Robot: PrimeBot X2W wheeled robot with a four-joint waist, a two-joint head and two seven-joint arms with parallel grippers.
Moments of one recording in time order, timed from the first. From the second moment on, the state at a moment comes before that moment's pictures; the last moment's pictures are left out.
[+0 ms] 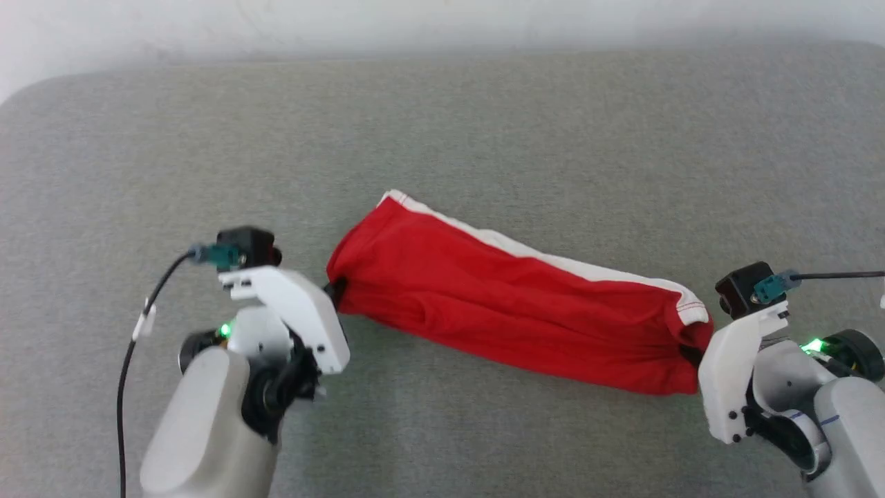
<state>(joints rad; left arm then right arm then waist) -0.41 0.17 -0.21 0.33 -0.59 0.08 0.49 -0.24 -0.35 0.21 0.18 0.38 0.13 0.69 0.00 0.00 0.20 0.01</state>
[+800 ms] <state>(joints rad) -0.06 0.10 -0.19 0.10 -0.67 0.18 0.45 -0.34 -0.52 0.33 0.26 0.54 0.13 0.75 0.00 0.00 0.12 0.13</state>
